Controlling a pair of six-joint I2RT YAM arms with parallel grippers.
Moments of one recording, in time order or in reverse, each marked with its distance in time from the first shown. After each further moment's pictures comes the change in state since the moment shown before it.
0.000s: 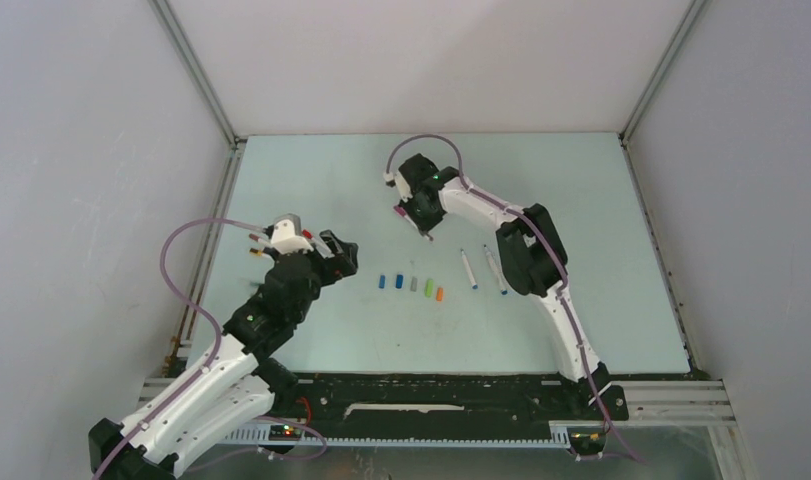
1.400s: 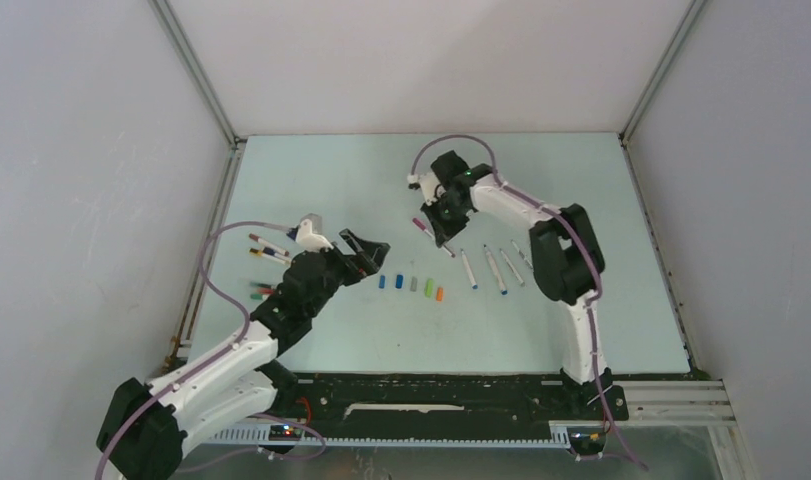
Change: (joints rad) left arm 0.000 0.177 -0.125 0.370 0.260 -0.209; right arm -0.076 -0.238 -0.312 -0.032 -0.210 -0.061
